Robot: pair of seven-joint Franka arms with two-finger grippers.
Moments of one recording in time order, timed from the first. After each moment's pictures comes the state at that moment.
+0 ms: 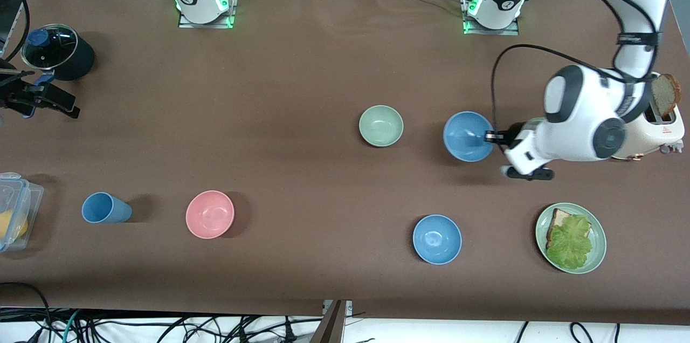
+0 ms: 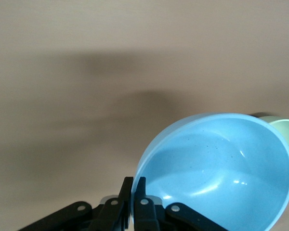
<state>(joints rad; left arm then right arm) -0.07 0.41 -0.13 -1.76 -0.23 1.85 -0.09 0.06 0.12 -0.13 -1.51 0.00 1.66 -0.01</state>
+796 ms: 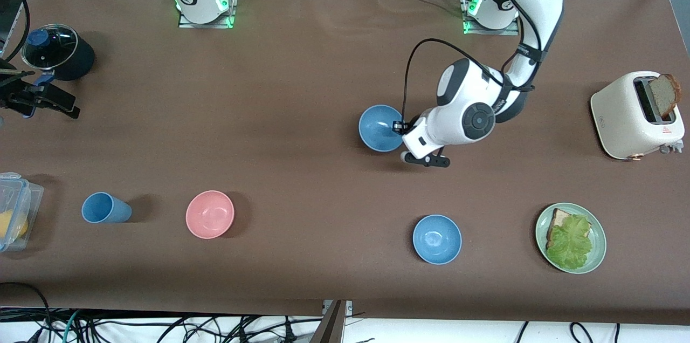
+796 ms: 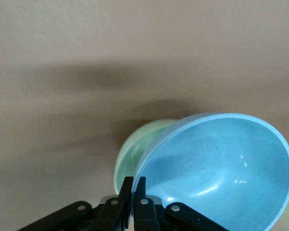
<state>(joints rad) -0.33 0.50 -0.17 -1.81 -0.38 2.12 -0.19 0.06 0.12 -0.13 -1.51 0.00 1.66 -0.01</state>
